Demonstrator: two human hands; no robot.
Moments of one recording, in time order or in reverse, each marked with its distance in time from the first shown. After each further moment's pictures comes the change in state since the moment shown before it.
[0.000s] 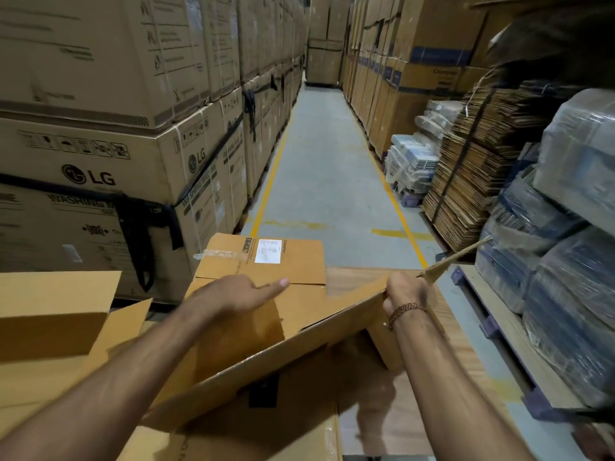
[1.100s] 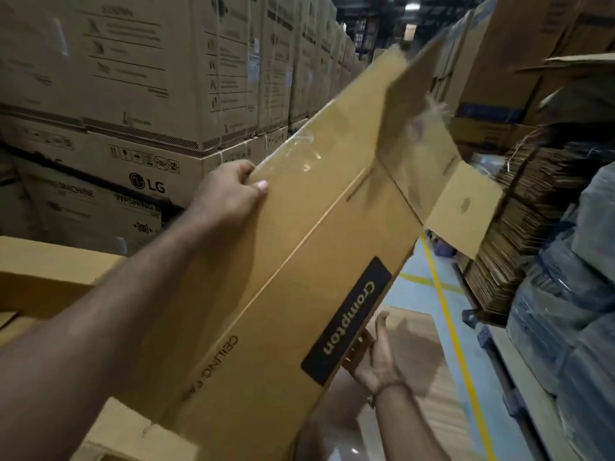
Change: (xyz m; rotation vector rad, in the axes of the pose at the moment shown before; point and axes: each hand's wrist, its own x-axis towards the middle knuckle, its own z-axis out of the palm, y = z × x) left_hand -0.128 0.129 -0.098 -0.538 0.827 0.125; right_hand 0.010 0.053 -0.099 0.267 -0.789 0.405
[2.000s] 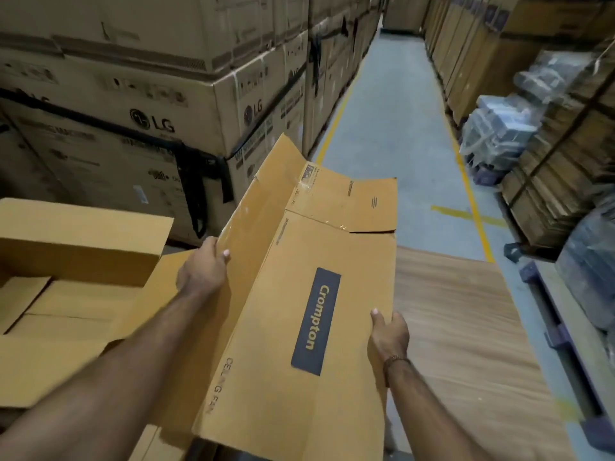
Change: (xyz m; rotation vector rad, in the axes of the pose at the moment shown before) left_hand 0.037 -0.367 0.078 0.341 -0.089 -0.388; right_hand 0.126 0.126 0.032 -0.891 0.513 -0.296
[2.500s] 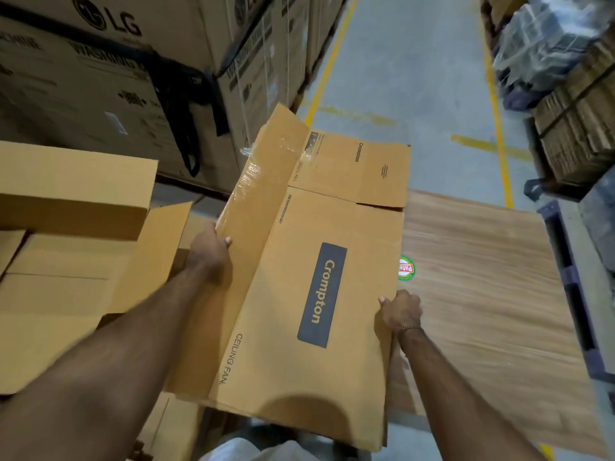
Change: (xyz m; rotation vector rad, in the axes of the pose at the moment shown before) left_hand 0.078 -0.092 0.102 0.061 -0.264 -0.230; right_hand 0.061 0.063 0.064 -0.681 -0.126 0.154
